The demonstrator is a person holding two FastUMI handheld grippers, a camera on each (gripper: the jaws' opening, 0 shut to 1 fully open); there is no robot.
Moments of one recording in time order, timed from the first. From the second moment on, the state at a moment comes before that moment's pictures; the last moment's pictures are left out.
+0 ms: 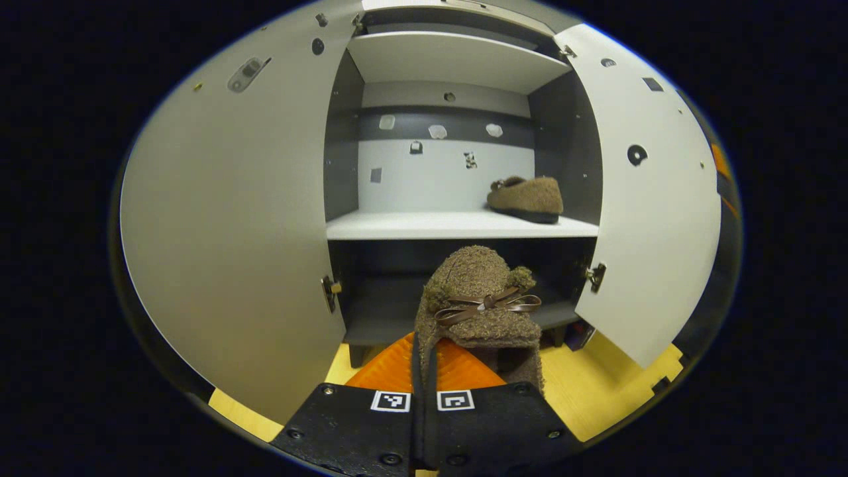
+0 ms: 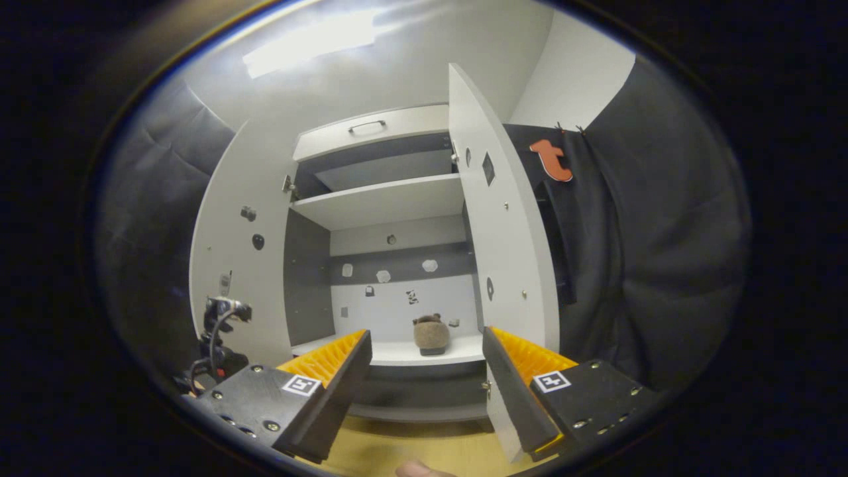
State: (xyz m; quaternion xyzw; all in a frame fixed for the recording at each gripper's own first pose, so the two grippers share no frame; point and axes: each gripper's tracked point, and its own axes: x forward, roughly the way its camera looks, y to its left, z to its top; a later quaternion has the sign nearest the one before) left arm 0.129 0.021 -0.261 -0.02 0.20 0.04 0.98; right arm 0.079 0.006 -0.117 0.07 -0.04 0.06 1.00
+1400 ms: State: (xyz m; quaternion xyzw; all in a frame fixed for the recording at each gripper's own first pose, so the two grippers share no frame) left arm 0.405 0.030 -0.181 -0.07 0.11 0.10 0.99; right arm 0.112 0.020 -0.151 0.03 0.01 0.07 1.00
